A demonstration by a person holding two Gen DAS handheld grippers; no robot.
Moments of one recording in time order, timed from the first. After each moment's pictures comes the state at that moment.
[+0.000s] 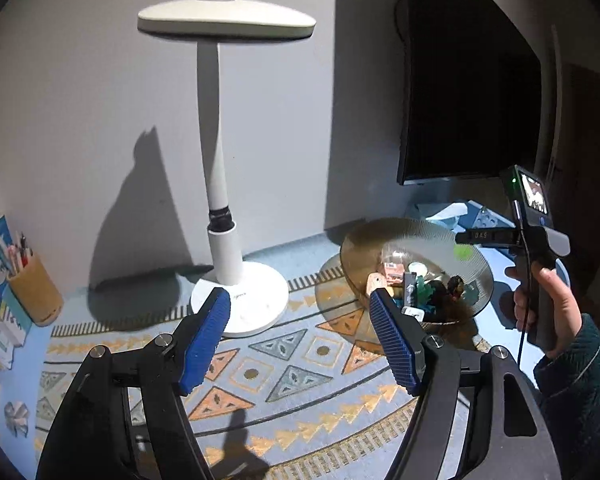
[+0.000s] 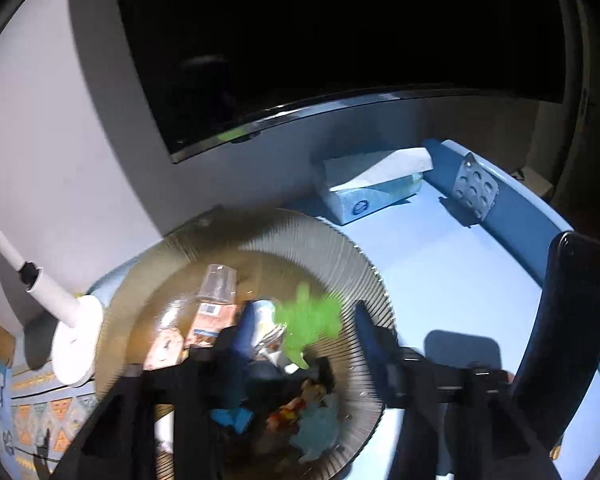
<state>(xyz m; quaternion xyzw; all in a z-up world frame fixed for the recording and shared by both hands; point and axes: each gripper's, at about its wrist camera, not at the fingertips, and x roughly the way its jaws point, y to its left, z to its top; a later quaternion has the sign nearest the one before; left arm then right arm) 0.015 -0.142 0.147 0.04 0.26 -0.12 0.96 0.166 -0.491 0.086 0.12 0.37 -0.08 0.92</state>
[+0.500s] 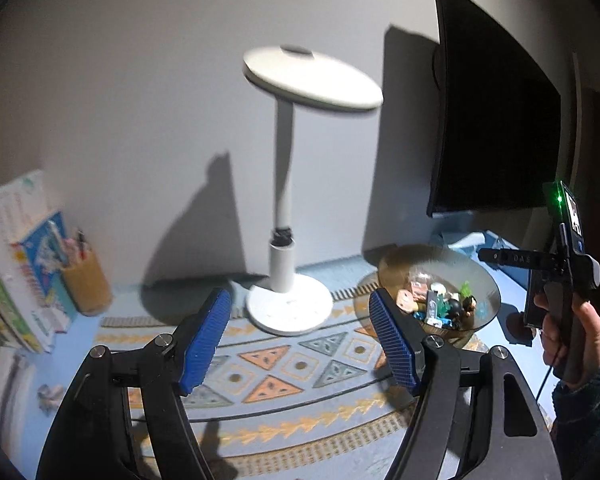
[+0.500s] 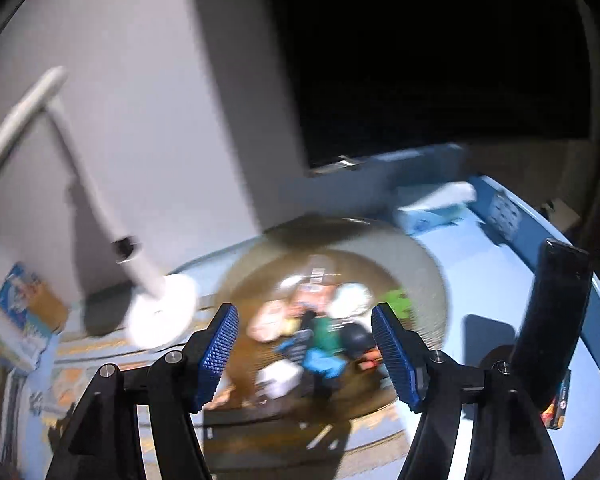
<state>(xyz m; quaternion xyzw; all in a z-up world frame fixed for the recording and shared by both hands) -0.049 -0.071 0.195 0.01 0.21 -0.07 0.97 0.080 -0.412 0.150 0.10 0.33 0.03 0.94</state>
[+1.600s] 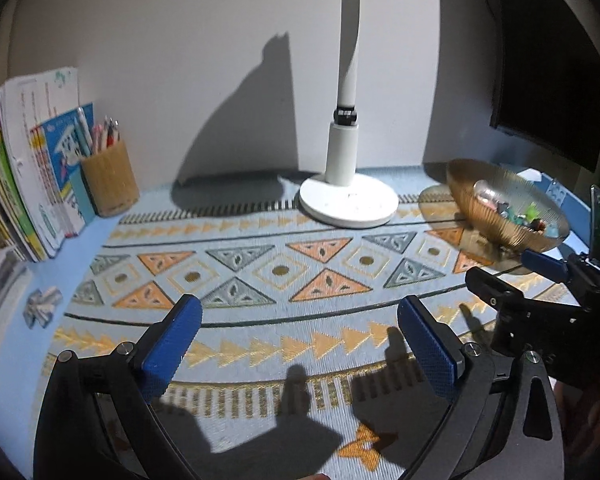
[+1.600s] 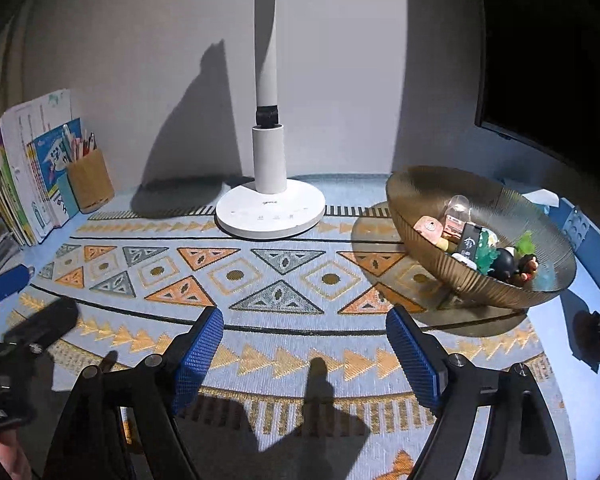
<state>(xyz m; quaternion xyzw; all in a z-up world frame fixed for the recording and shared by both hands) -0.039 -0.041 0.045 0.00 0.31 0.01 0.95 0.005 -0.229 0.031 -0.03 0.30 0.09 0.95</state>
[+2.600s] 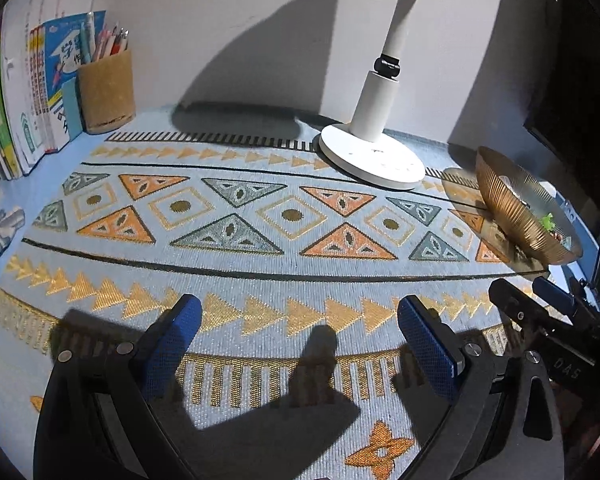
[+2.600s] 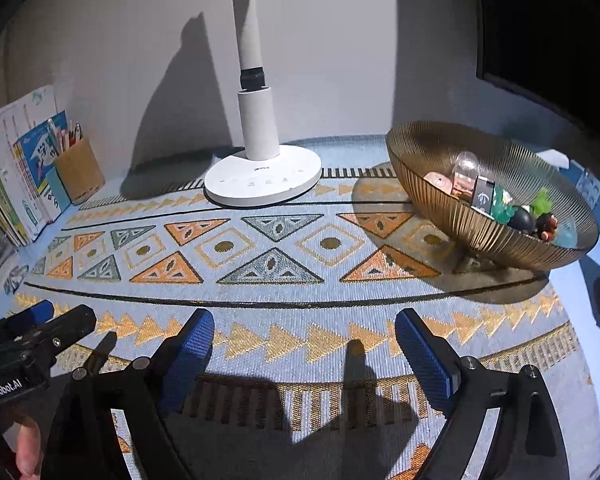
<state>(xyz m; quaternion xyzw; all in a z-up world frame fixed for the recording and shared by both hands) -0.013 -0.016 0.003 -0.09 0.38 0.00 0.92 0.021 -0.236 0.004 0.00 0.35 0.09 0.93</state>
